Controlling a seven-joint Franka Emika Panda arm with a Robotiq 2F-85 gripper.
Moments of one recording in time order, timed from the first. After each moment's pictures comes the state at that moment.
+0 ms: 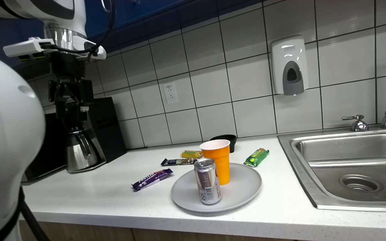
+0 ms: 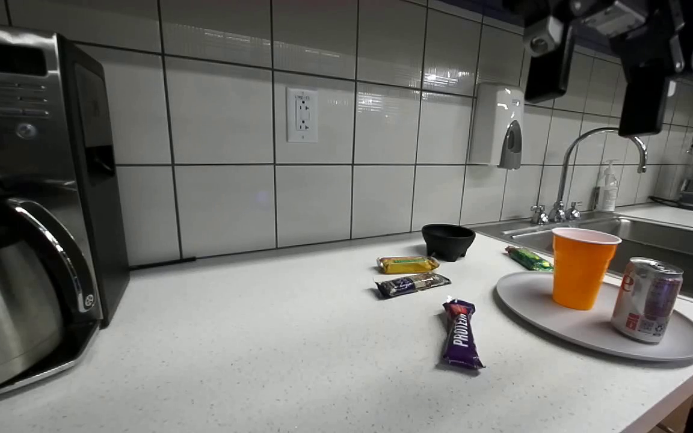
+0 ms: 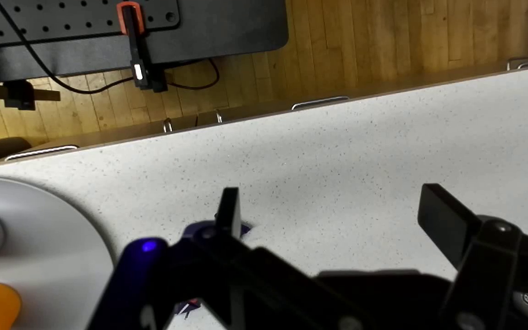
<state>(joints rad) 0.21 -0.63 0.19 -2.54 0.34 1.87 0.30</state>
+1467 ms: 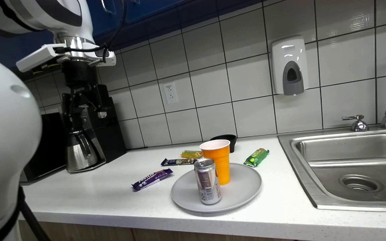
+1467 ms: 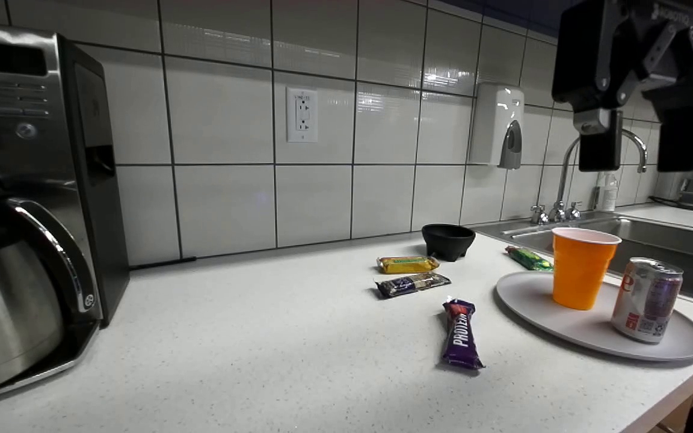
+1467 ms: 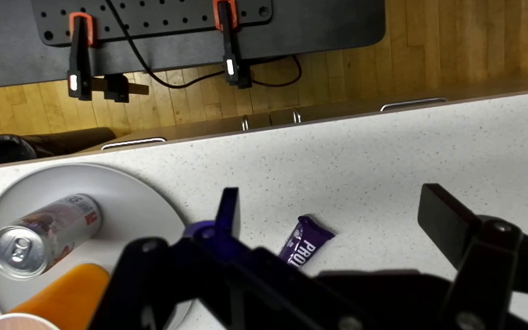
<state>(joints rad) 0.16 -0.63 0.20 -2.60 0.17 1.86 0.30</state>
